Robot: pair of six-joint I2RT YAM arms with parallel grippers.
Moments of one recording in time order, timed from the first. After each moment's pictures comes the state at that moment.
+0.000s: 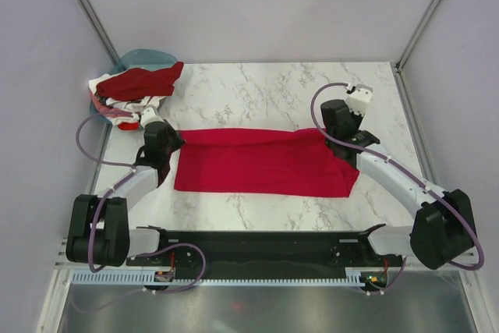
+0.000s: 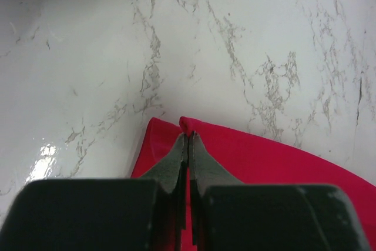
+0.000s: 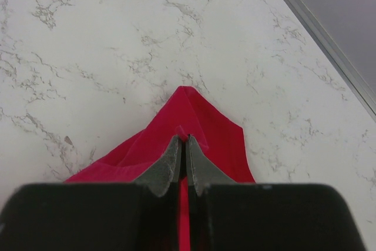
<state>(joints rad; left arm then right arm) -0.10 1.28 0.54 0.30 -0.18 -0.56 0.44 1.31 0.94 -0.26 0.85 0.49</state>
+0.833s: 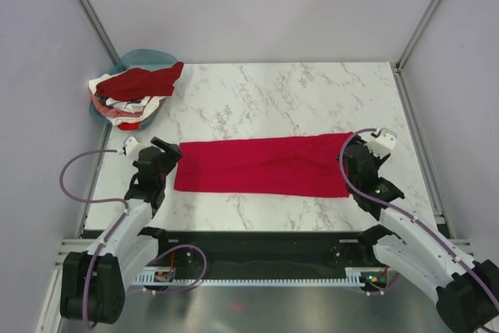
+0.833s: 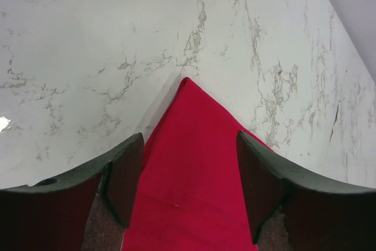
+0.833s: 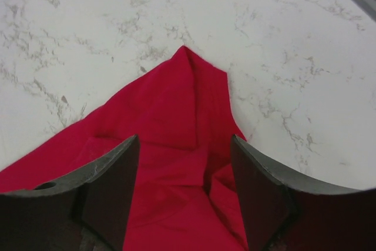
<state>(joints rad) -0.10 0.91 0.30 0.14 -0.31 -0.84 0.46 0.78 0.47 -0.21 0.78 0.66</state>
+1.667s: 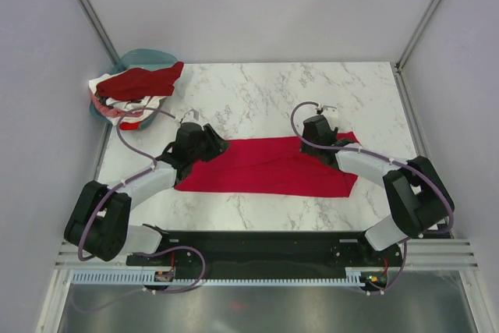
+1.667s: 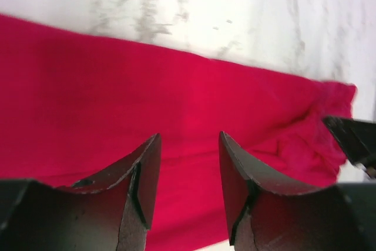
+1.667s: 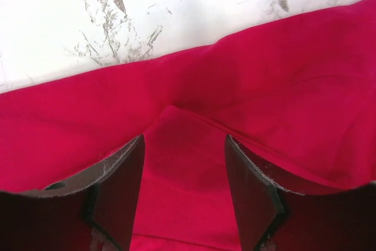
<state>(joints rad) -0.41 1.34 0.59 0.15 -0.02 -0.83 0.49 1.52 0.80 -0.12 0.42 0.54</state>
